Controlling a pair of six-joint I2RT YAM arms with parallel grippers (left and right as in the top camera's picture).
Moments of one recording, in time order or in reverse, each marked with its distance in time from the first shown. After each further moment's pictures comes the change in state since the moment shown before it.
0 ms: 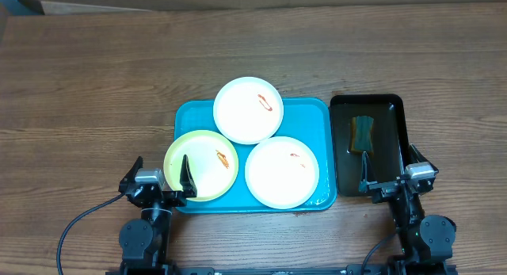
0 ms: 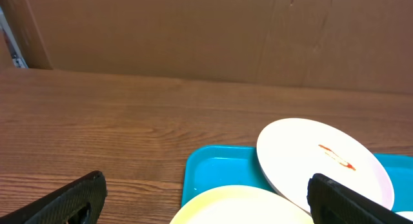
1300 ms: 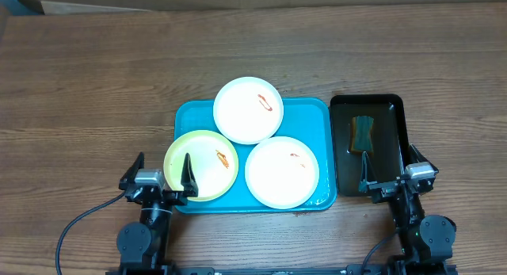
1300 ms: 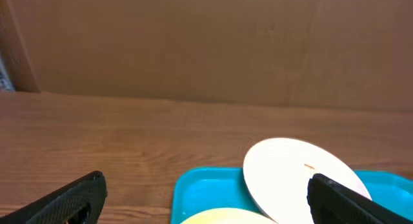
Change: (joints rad) left arm 0.000 0.000 0.015 0.037 0.050 0.000; right arm 0.000 0.000 0.000 0.000 0.000 0.000
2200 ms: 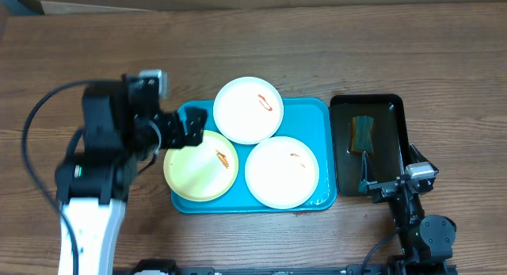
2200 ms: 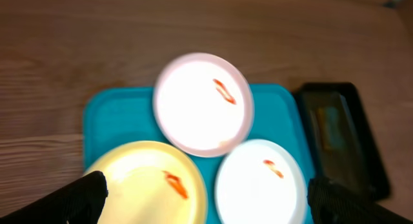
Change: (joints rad) left arm 0.000 1.117 1.191 -0.849 0.346 -0.065; right arm 0.000 0.000 0.000 0.000 0.000 0.000
